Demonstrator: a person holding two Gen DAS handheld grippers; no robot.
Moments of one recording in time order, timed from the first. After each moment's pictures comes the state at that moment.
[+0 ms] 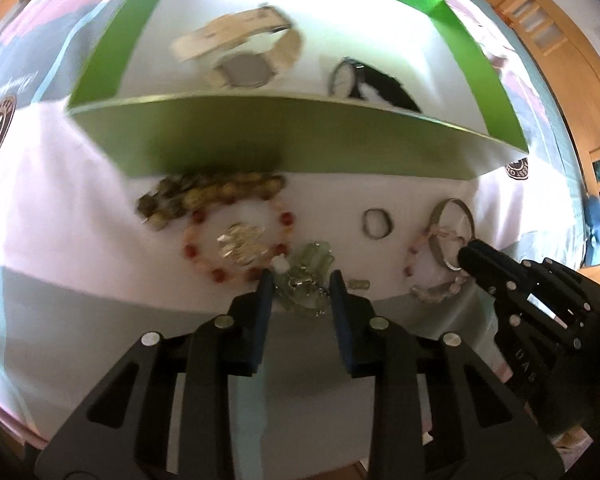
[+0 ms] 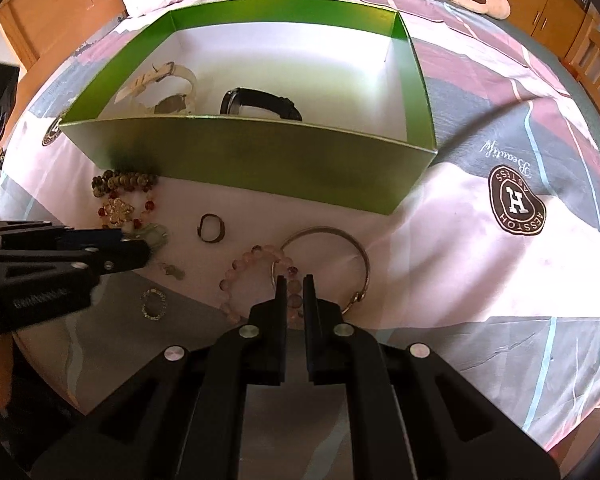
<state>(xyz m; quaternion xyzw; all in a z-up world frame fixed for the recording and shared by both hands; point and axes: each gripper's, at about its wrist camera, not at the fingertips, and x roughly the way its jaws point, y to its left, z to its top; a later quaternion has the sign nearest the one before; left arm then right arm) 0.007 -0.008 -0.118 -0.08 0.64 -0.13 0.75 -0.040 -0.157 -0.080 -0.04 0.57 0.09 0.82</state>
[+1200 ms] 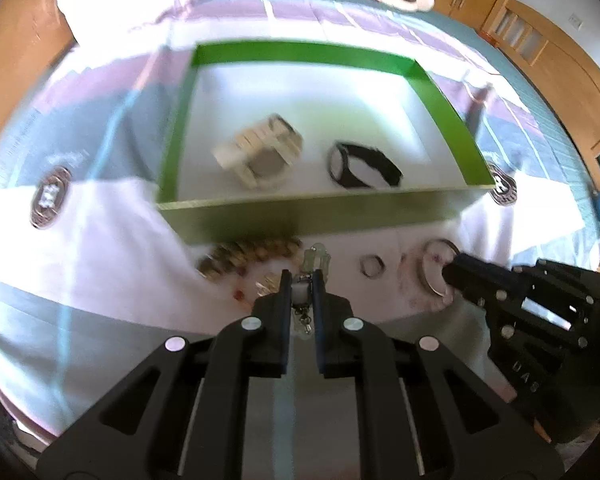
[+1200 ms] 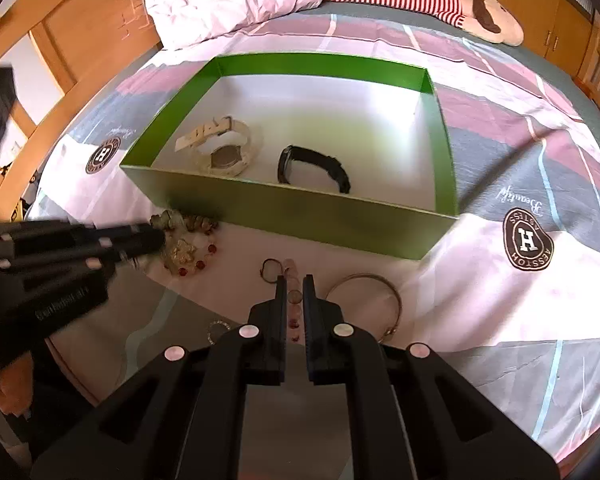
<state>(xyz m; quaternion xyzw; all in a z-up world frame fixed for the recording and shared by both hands) -0.012 0.001 -0.050 -0.01 0.53 -0.11 0.84 -0.053 -0.141 -0.043 -0.03 0.52 0.13 0.84</state>
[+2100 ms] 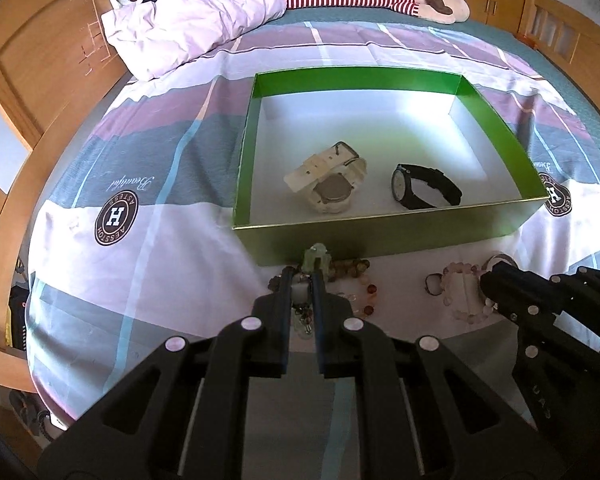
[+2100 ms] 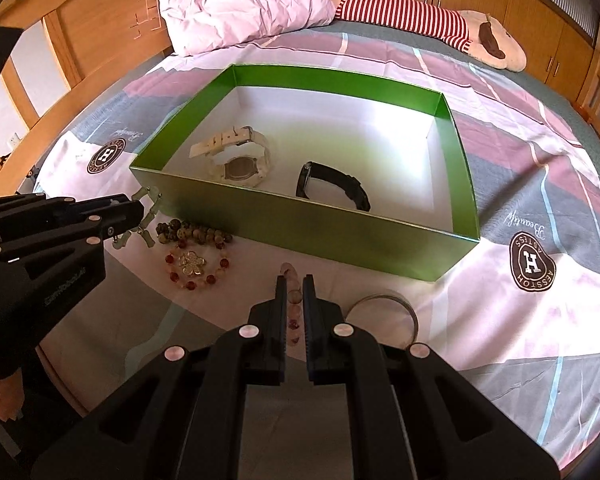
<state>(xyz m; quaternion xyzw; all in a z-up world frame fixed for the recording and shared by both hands) -0.017 0.011 -0.043 0.05 0.49 -0.01 0.87 -0.054 -0.120 -0.043 -0.05 0.49 0.13 0.86</state>
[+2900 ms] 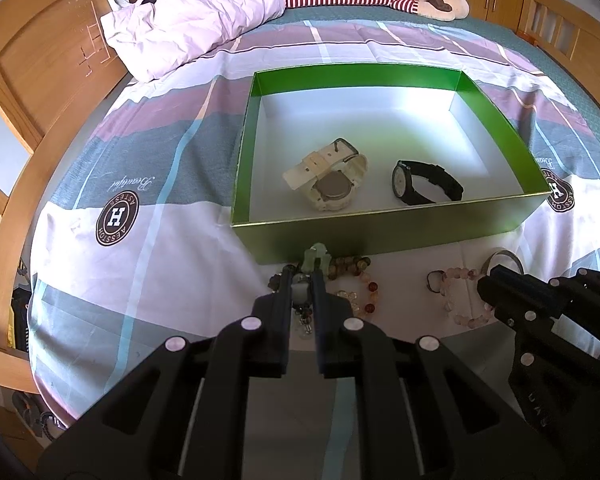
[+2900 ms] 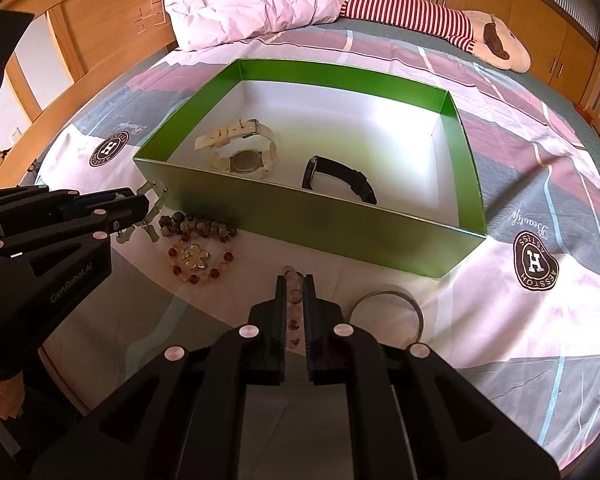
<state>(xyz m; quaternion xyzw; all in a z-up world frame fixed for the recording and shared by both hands) -0.018 0.009 -0.045 0.06 0.49 -0.01 0.87 -0.056 -0.116 -0.046 -0.05 0.49 0.14 0.86</state>
